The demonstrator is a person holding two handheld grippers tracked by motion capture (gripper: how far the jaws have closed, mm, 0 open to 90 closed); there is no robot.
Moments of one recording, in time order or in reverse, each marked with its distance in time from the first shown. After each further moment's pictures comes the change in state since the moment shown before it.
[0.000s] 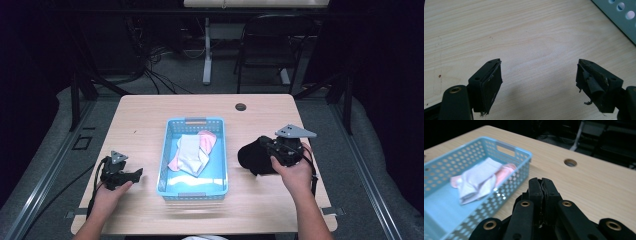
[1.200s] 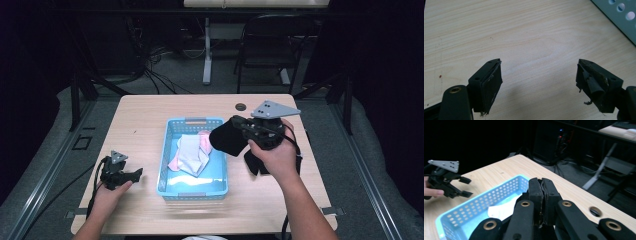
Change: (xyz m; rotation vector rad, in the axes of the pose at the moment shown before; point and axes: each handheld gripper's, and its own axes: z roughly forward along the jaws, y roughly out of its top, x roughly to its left) left arm 0.000 0.000 0.000 -0.001 0.000 -0.002; right arm 0.062 0.091 -0.024 -0.146 0.166 -0.165
